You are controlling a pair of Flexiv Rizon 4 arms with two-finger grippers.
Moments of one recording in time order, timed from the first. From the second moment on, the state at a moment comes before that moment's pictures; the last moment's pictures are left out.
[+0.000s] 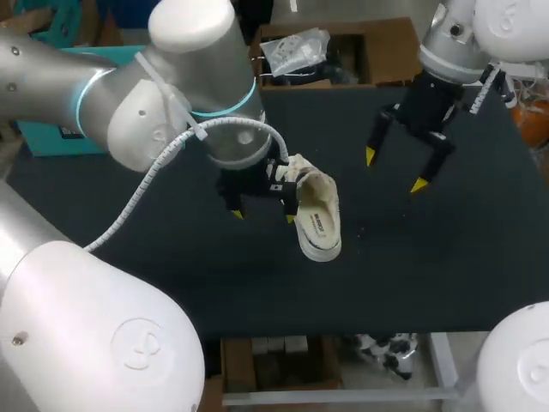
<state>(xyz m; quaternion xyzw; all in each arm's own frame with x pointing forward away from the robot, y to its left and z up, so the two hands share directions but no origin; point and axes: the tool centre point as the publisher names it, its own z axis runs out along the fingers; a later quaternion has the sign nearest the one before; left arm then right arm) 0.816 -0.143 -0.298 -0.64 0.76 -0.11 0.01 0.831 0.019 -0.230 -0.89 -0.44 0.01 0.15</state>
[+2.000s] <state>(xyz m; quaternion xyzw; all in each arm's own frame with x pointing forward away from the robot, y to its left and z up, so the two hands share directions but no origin) 0.884 -0.122 -0.313 -0.62 0.77 -0.05 0.12 0.839 -0.043 -0.217 -0.69 -0.72 -0.03 -0.02</state>
